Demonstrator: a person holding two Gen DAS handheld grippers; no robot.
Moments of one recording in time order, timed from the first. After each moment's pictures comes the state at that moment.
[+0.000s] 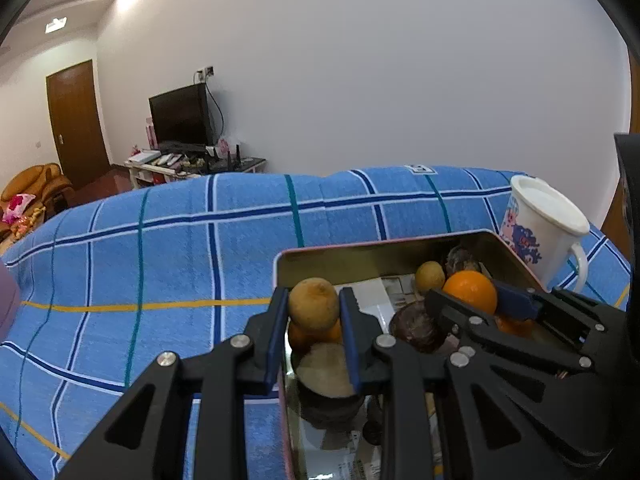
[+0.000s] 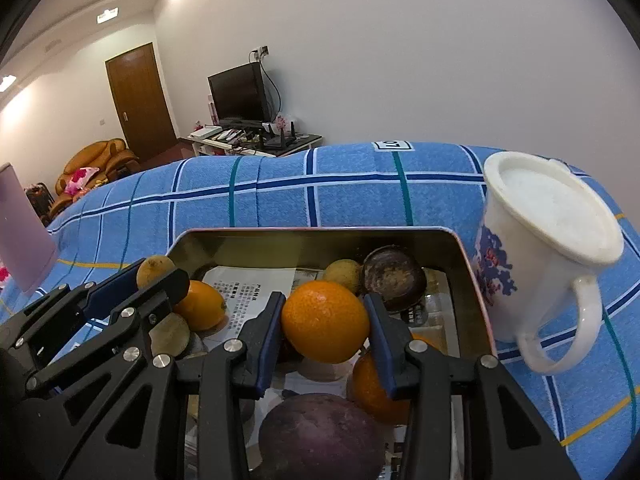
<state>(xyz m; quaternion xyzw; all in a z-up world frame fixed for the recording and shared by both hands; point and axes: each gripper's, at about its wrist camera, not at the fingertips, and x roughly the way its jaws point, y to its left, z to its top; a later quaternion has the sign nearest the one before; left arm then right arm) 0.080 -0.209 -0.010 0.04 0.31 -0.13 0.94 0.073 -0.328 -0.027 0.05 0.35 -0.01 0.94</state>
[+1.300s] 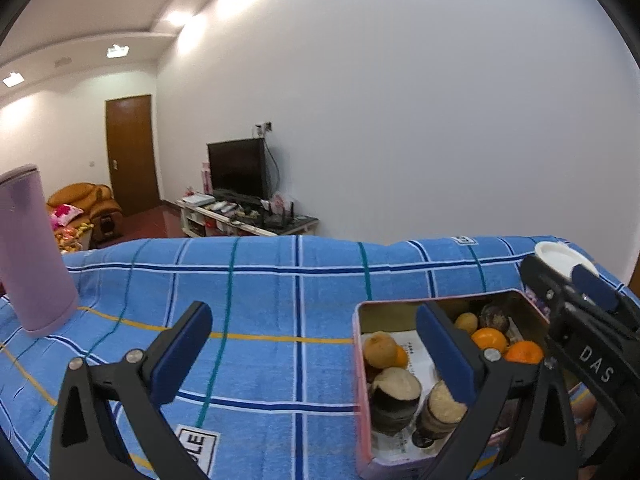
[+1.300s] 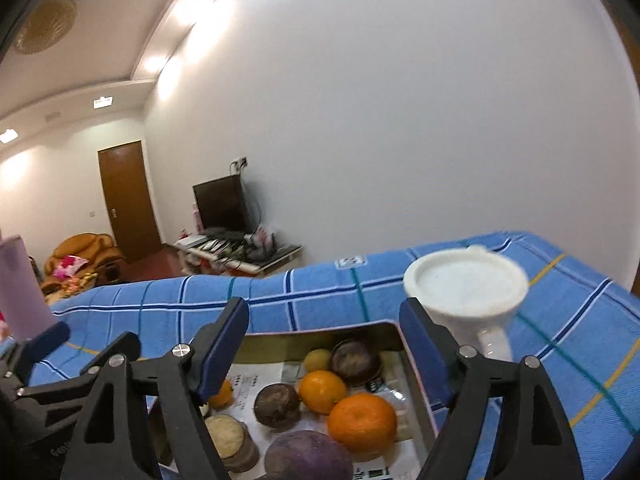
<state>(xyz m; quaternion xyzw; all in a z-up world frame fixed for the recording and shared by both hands) 0.036 -0.160 0.018 0.01 0.19 -0.04 0.98 0.016 -0.333 0.011 0.07 0.14 -0.07 0.99</state>
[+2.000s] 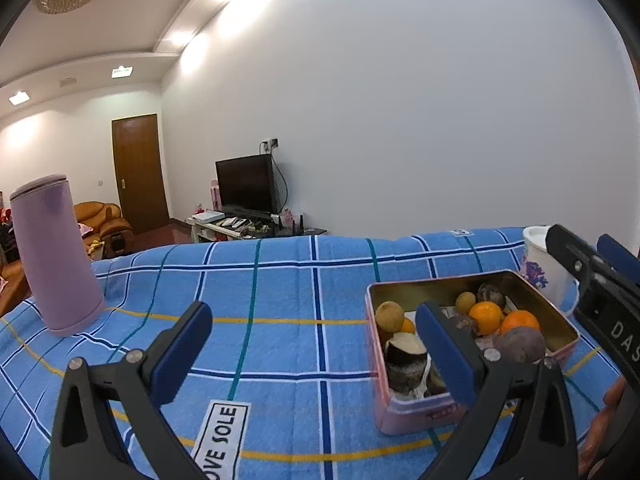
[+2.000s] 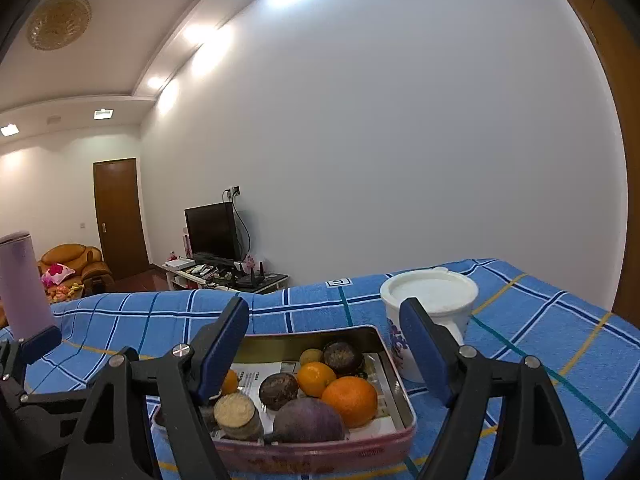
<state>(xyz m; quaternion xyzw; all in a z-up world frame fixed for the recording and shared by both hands) -0.016 -0.143 0.014 0.03 0.16 -0.04 0.99 -0.053 -0.315 0.020 0.05 0.08 -0.10 0.99</state>
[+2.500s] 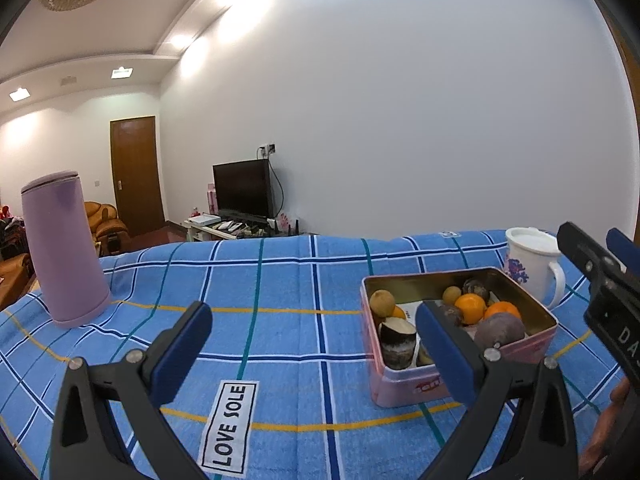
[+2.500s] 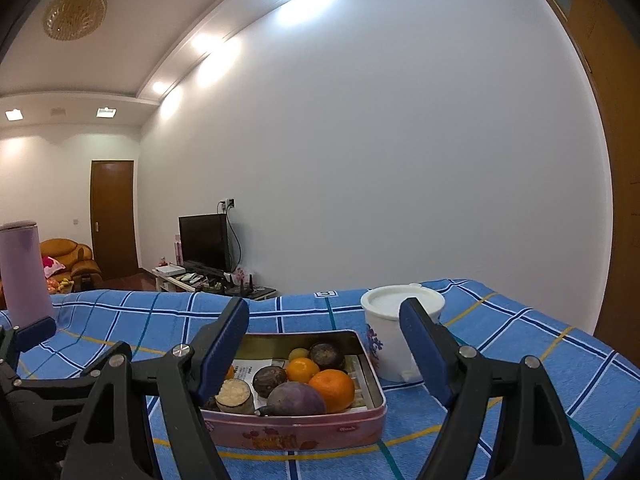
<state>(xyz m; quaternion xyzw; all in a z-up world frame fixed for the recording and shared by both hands) -0.047 -0.134 0.016 0.02 0.15 -0.05 0.99 -0.099 -0.300 0.024 0.01 0.05 -0.12 0.99</state>
